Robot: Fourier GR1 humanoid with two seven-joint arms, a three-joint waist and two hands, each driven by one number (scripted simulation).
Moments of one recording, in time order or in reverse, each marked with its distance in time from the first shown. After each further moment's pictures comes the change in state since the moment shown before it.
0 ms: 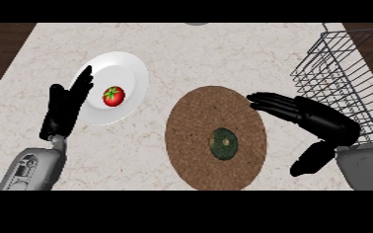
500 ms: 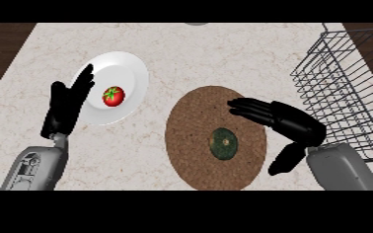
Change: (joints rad) left arm -0.010 -0.039 0.040 -0.010 -0.046 -0.026 0.021; right arm -0.010 0.138 0.035 0.099 0.152 -0.054 -0.048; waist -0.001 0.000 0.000
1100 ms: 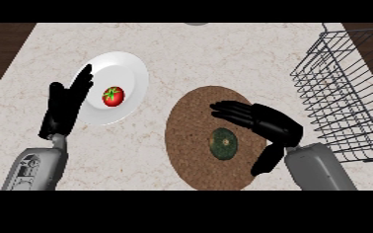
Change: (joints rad) left arm 0.008 -0.033 0.047 -0.021 -0.044 -0.040 0.009; right arm -0.012 0.131 0.003 0.044 0.114 -0.002 0.002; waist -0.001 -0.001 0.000
